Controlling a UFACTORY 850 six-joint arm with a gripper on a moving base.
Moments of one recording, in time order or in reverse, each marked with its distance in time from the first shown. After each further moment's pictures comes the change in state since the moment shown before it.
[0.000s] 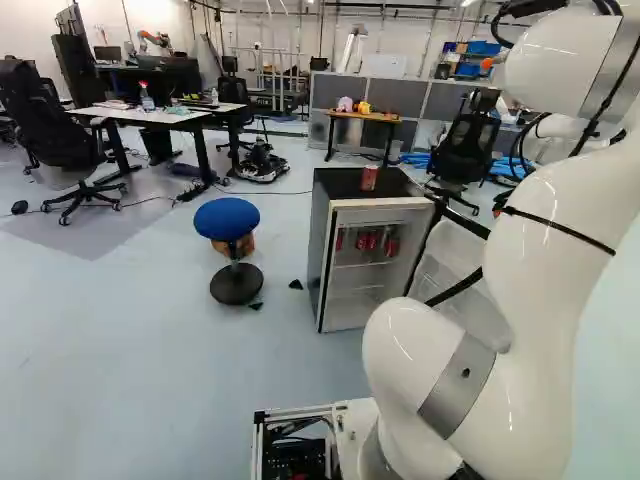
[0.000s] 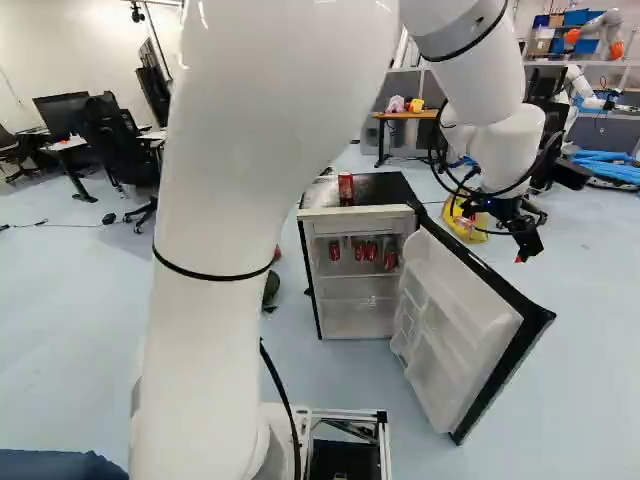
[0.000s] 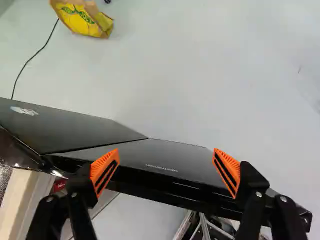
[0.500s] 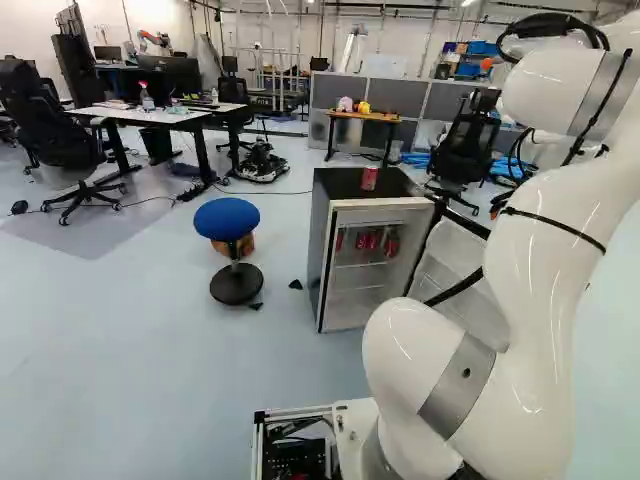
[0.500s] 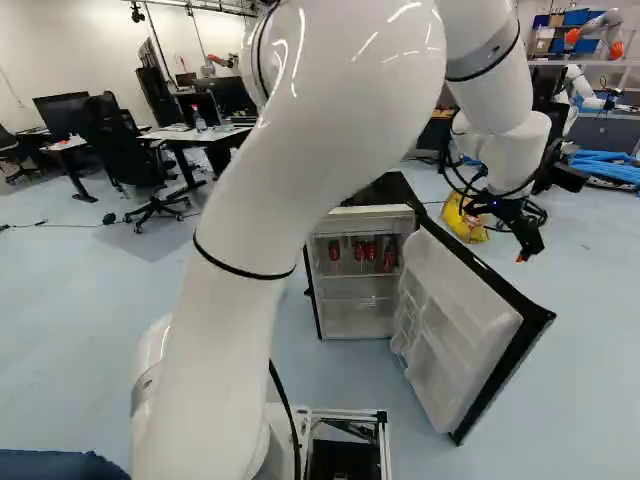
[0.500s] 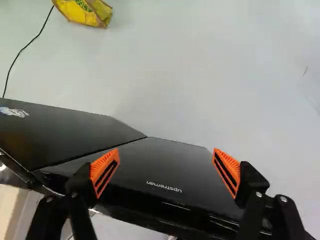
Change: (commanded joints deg) arm 0.5 -7.1 -7.6 -0.1 -2.7 0.0
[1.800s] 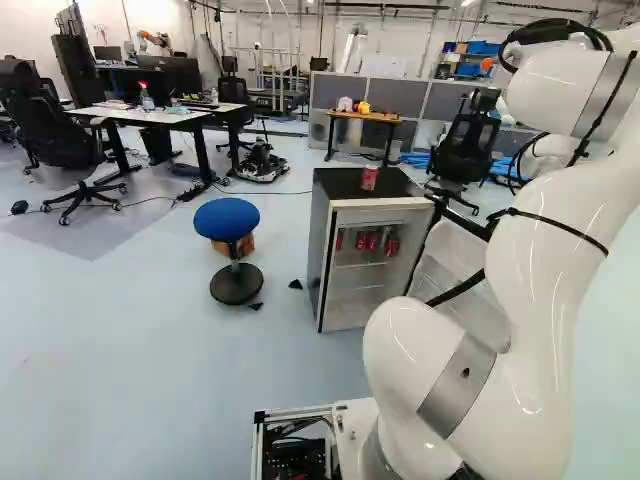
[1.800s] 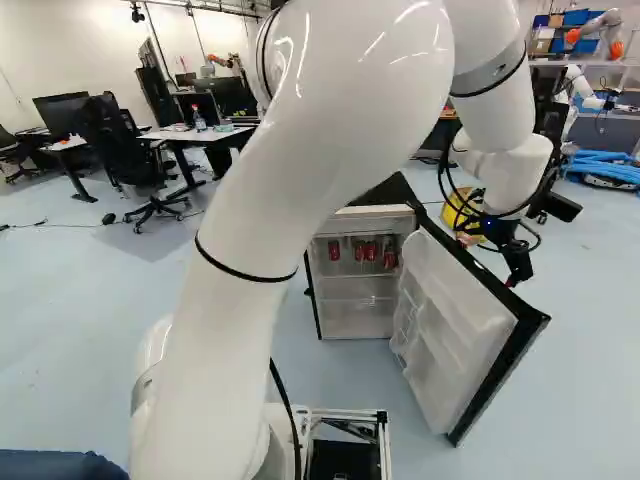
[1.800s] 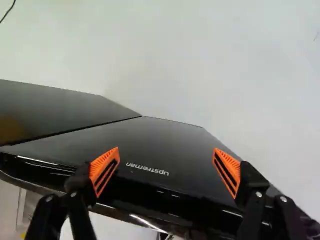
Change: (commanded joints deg) arm -1.4 0.9 5.6 0.0 -4.2 0.0
